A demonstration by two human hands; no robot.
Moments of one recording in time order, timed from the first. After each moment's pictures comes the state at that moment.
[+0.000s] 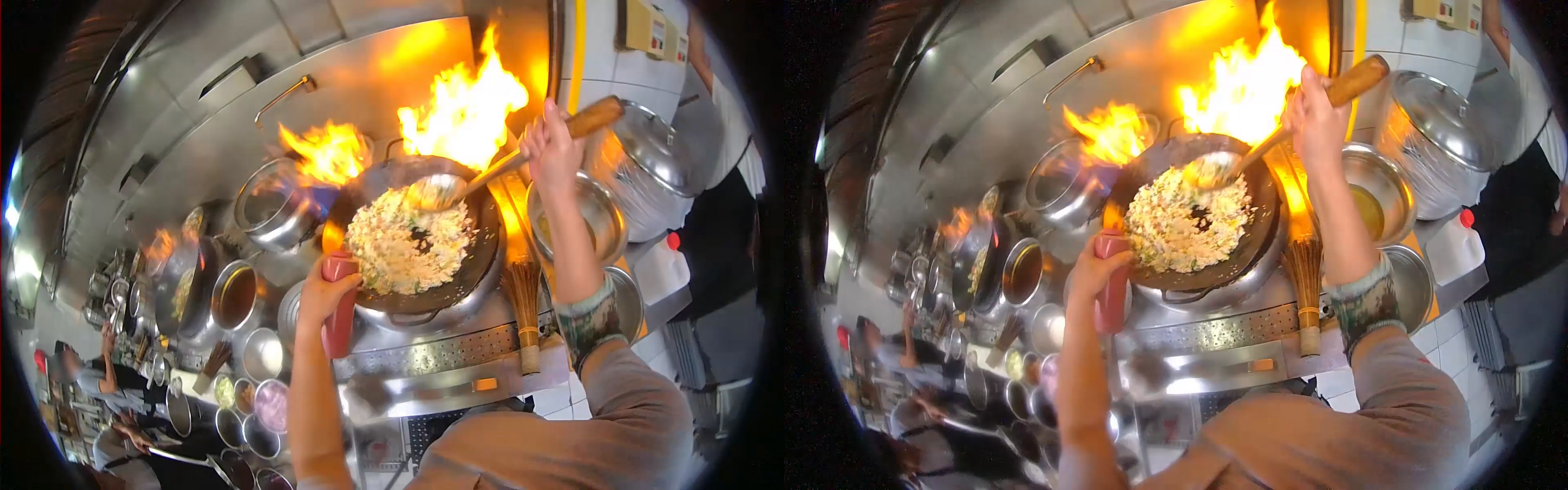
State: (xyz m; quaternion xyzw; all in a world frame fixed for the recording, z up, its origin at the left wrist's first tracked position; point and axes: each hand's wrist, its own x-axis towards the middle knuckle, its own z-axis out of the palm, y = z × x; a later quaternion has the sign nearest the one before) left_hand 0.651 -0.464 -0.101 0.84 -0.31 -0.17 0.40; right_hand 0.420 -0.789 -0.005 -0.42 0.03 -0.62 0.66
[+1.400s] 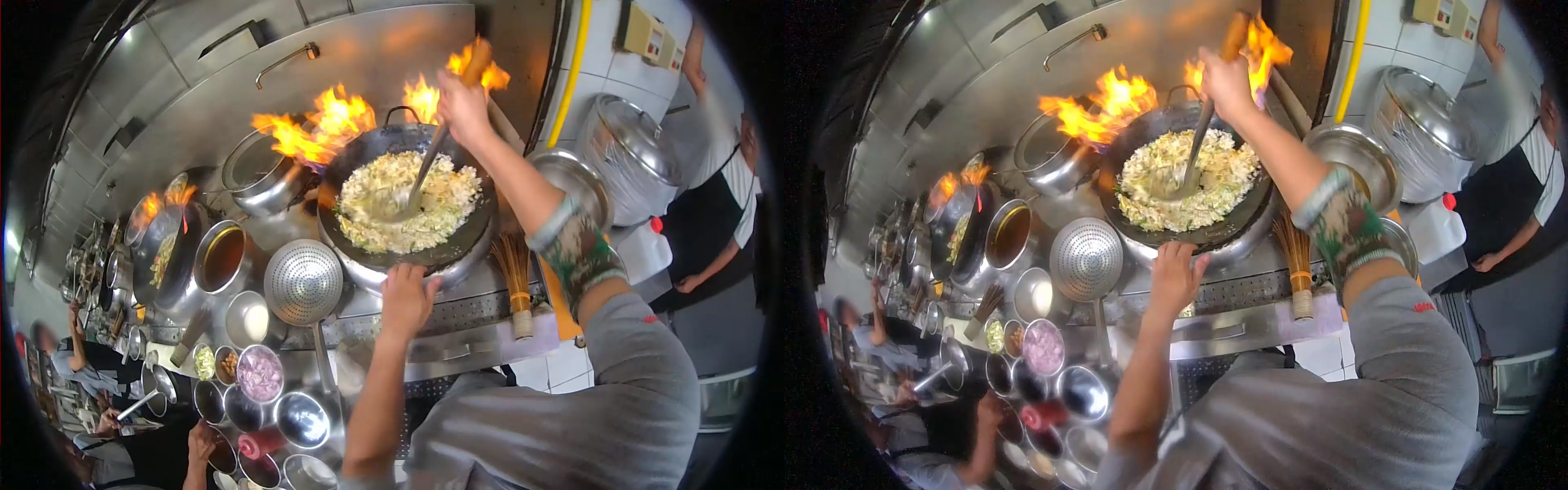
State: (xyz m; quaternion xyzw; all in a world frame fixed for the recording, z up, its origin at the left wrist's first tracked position) left_hand 0.496 -0.470 -0.173 0.78 -0.52 0.06 0.35; right_hand 0.534 -0.743 -0.011 -0.48 0.10 -0.47 0.73
